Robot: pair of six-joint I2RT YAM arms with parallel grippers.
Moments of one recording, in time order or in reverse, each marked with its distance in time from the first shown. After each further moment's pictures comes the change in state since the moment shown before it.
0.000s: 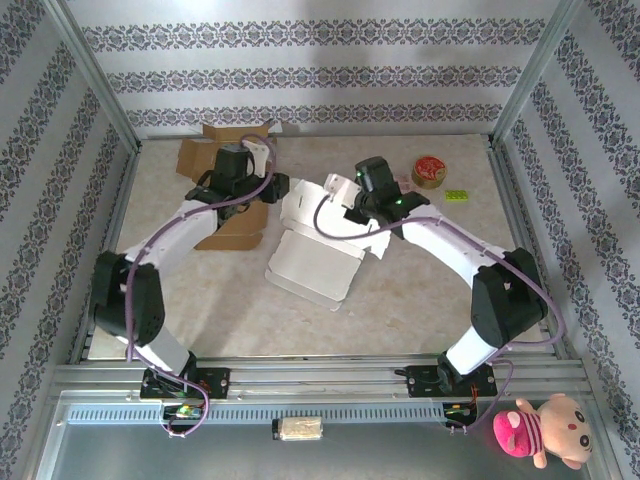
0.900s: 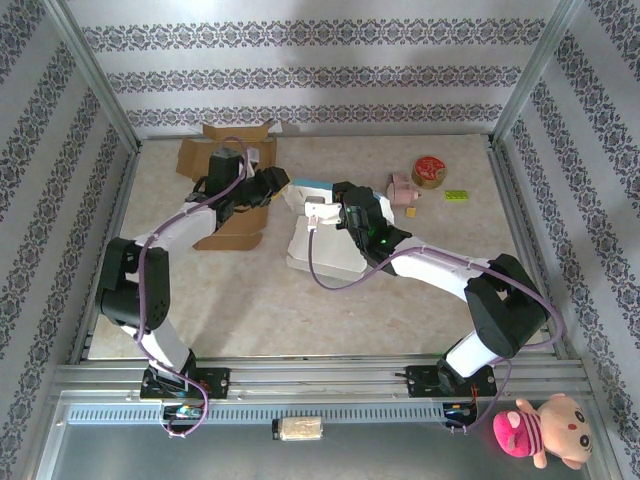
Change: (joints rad) left arm 0.064 0.128 -0.072 0.240 0.280 -0.636; right arm 0.150 -0.042 -0.265 0.632 0.289 -0.548
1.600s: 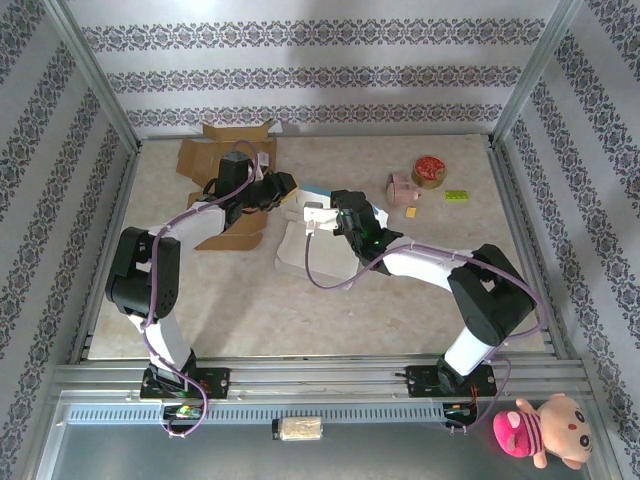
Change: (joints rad) left arm -0.019 0.076 0.008 0.081 0.037 -0.035; right arm -0.001 0.093 -0.006 0.010 0.000 0.078
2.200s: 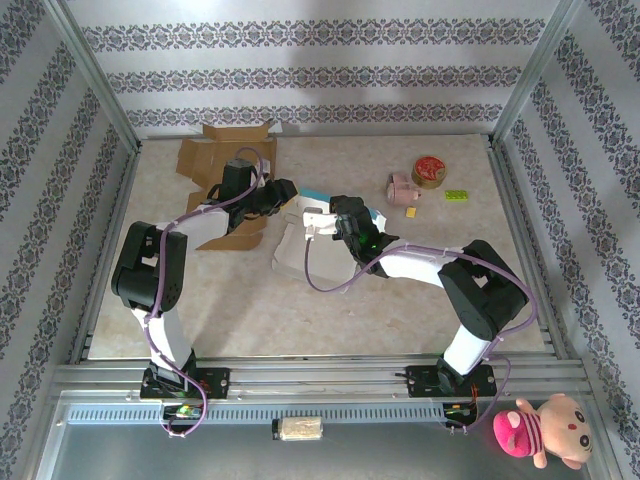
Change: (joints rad) left arm -0.001 0.049 -0.032 0.031 -0.045 0.080; right arm 0.000 0.041 -0.034 0.066 0.004 -0.002
